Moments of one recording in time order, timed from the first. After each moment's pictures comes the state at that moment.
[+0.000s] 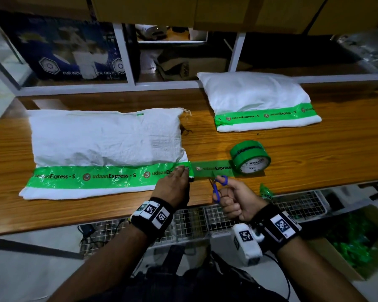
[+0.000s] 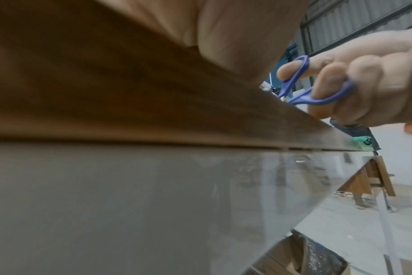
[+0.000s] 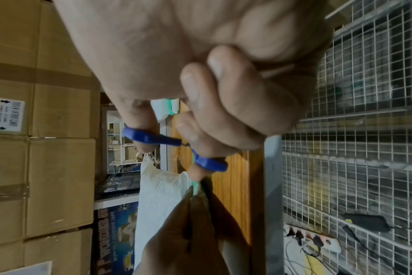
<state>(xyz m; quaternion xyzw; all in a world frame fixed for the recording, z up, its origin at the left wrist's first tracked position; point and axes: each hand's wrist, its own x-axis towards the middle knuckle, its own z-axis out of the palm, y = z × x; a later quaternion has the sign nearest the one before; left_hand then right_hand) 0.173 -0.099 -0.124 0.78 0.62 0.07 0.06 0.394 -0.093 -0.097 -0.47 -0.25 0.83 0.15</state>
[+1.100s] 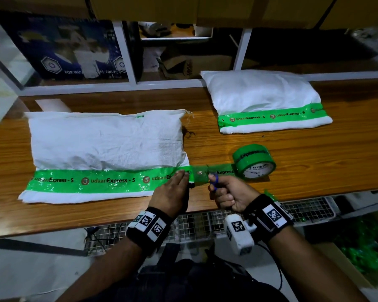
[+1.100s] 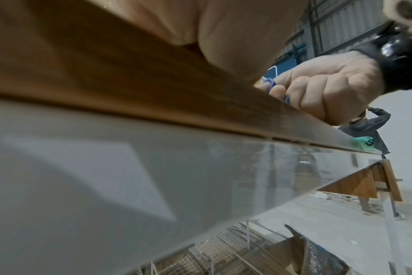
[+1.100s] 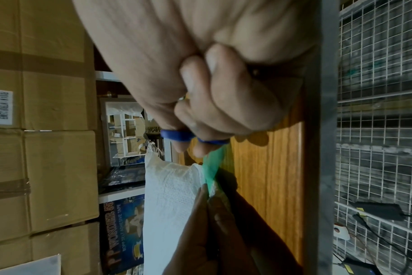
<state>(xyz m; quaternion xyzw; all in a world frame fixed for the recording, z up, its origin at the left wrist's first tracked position) 0.170 -0.104 -0.139 0.78 0.60 0.16 0.03 0.375 -0.057 -0.095 -0.47 -0.24 0.83 0.17</state>
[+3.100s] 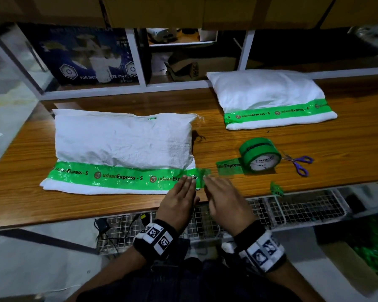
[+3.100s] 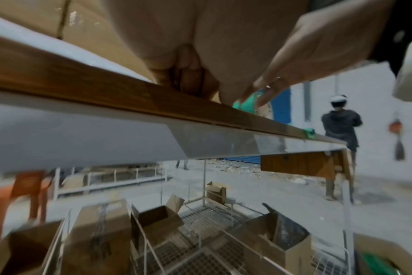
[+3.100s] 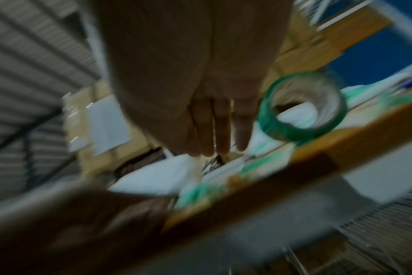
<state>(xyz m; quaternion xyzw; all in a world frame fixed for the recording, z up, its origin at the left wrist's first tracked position) 0.163 -0.151 -0.166 0.82 0.54 0.18 -0.05 0.339 -0.144 -0.095 -0.53 -0.82 0.17 0.13</state>
